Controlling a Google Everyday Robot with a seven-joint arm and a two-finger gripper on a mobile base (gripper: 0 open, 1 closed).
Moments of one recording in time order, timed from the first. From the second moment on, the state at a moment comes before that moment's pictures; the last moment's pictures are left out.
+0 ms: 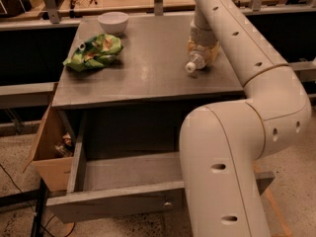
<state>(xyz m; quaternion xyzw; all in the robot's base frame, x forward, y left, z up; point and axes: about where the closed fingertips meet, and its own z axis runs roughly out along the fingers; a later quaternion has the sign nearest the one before) 0.795 -0.160 0.839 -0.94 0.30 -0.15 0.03</state>
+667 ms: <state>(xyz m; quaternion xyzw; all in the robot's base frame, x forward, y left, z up) 0.785 -0.164 0.848 -0.93 0.35 -0.14 0.04</state>
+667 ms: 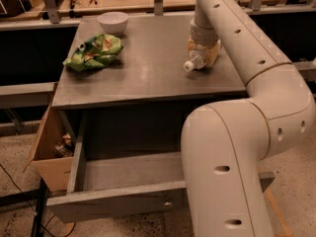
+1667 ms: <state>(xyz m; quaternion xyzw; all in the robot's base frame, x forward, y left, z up) 0.751 -0.169 0.885 -0.88 0.45 -0.14 0.07</state>
